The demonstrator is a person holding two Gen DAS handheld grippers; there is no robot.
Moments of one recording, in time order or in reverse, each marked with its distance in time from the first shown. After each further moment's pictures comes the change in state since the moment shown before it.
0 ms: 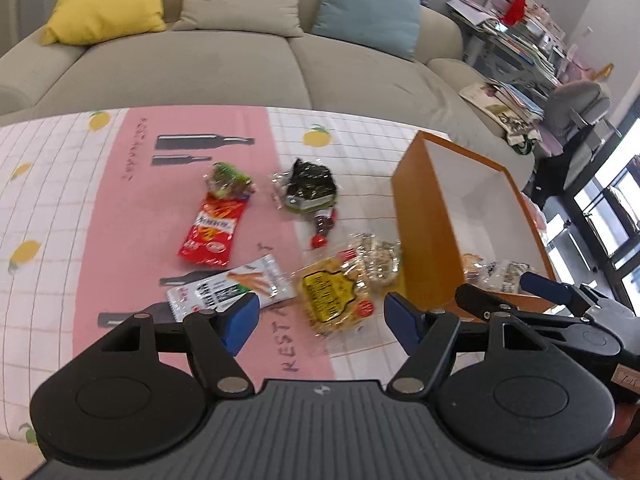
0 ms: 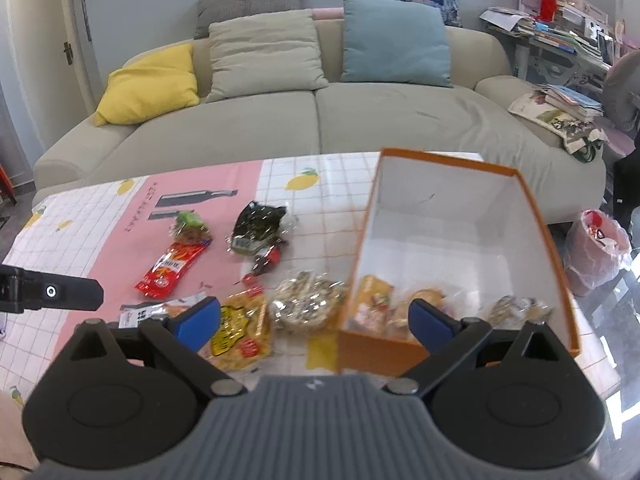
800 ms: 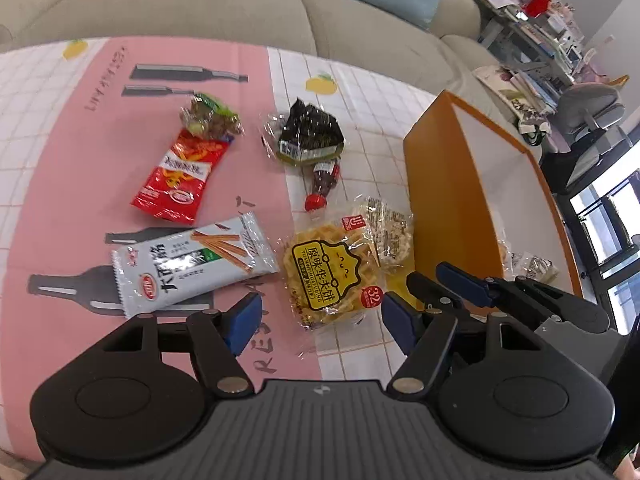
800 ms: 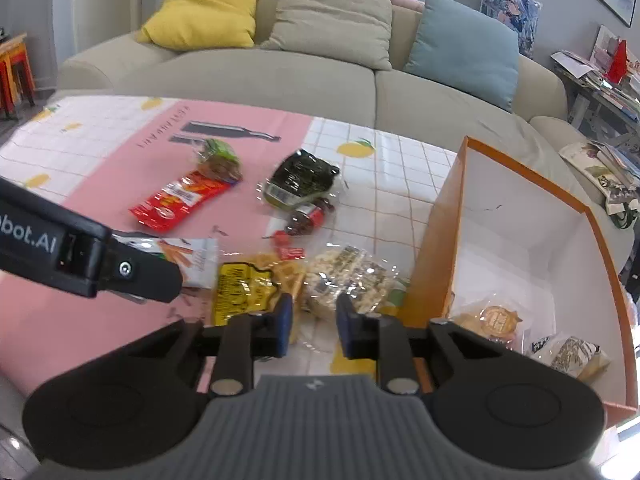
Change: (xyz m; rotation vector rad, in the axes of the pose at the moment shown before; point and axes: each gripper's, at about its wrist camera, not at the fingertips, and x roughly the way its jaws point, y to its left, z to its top) left arm 0.084 0.008 -0.012 -0.102 0.112 -0.060; right arm 0.079 0.046 -0.031 -0.281 0.049 -0.012
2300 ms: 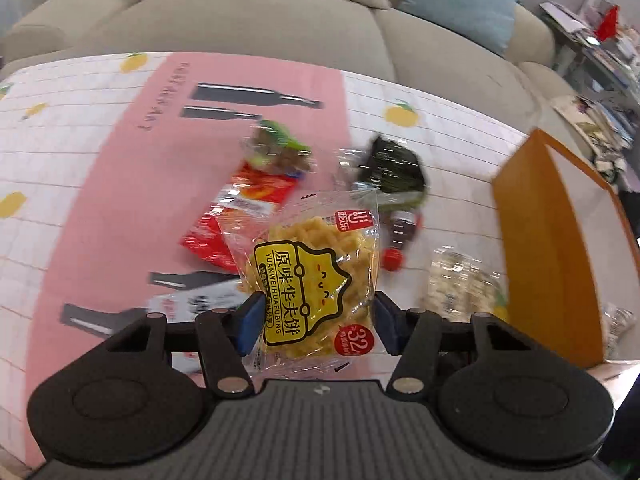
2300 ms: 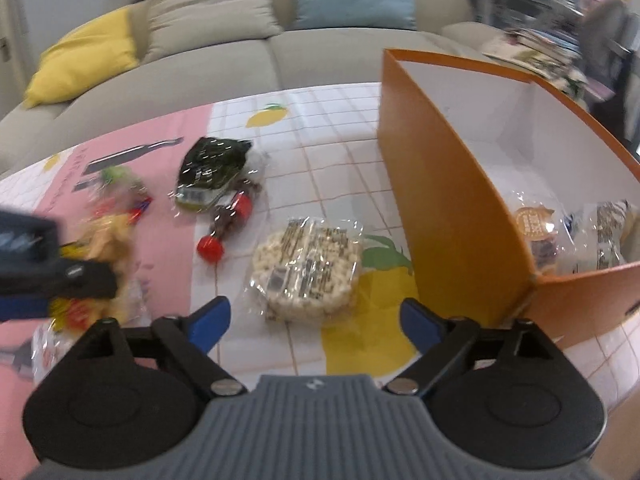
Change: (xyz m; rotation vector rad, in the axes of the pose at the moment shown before) left arm 0.026 0.012 0.031 -0.096 -0.078 0.244; right arm 0.062 -0.016 -0.004 0.413 0.063 -0.141
